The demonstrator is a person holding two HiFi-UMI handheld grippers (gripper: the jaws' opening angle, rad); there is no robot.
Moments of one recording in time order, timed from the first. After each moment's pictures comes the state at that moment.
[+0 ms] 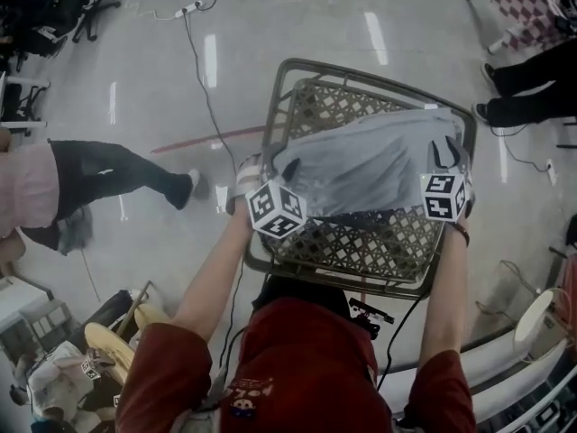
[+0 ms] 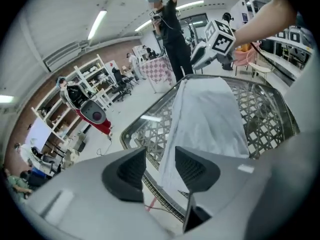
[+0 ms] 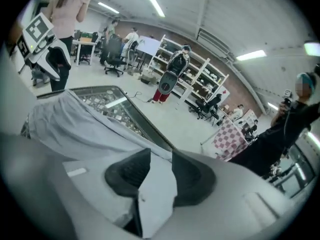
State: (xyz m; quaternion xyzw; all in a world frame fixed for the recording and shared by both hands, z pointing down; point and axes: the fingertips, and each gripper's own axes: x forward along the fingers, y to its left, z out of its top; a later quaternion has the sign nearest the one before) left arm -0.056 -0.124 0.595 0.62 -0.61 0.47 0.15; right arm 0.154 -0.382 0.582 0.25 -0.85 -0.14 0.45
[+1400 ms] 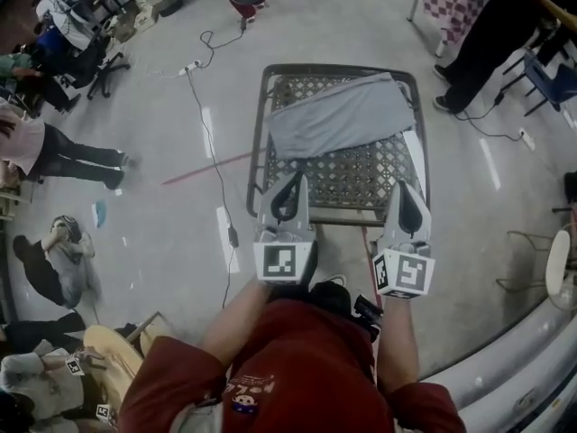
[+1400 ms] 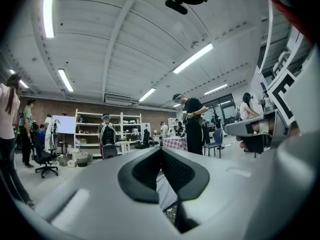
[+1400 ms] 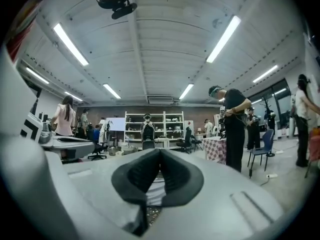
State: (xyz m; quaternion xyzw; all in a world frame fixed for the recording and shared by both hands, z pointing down) left arm 0.200 0.074 0.333 0.62 -0.78 0.03 -0.05; right arm 0.364 -0.017 0.333 0.39 -0.92 0.01 0.00
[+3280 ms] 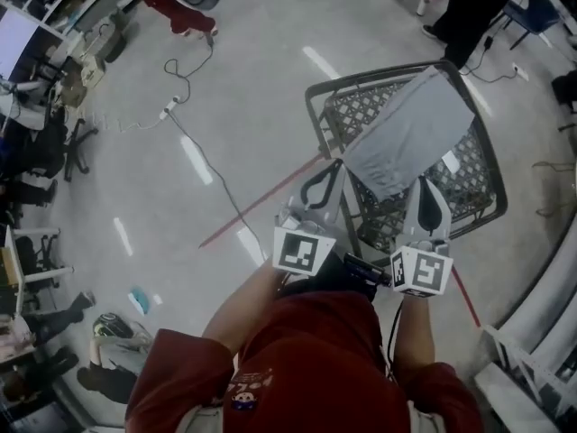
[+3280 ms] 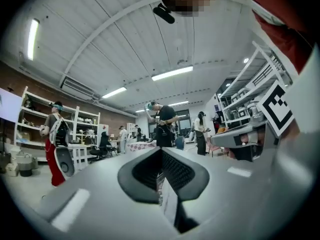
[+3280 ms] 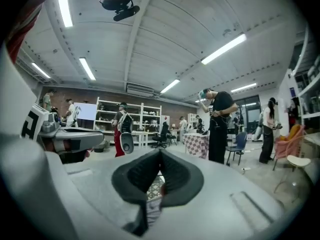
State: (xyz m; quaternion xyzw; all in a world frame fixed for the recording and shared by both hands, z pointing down) left arm -0.114 -0.003 0.350 0.82 -0.55 0.04 -0.12; right arm 0.035 -0.017 0.368 0.55 -0.83 0.01 0.05
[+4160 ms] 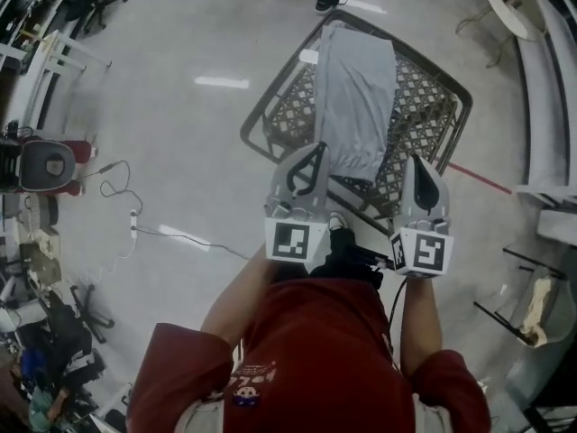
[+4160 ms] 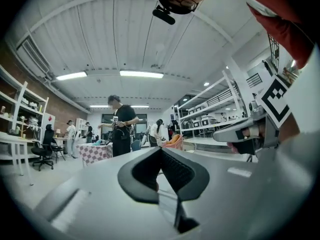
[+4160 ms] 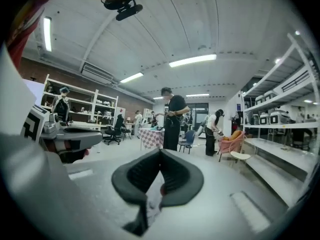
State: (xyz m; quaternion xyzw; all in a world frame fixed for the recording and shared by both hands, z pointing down) left arm -0.088 -0.101 0.357 0.95 -0.28 0.02 -0.12; right arm 0.048 -0.020 0.367 0.78 -0.62 0.02 0.07
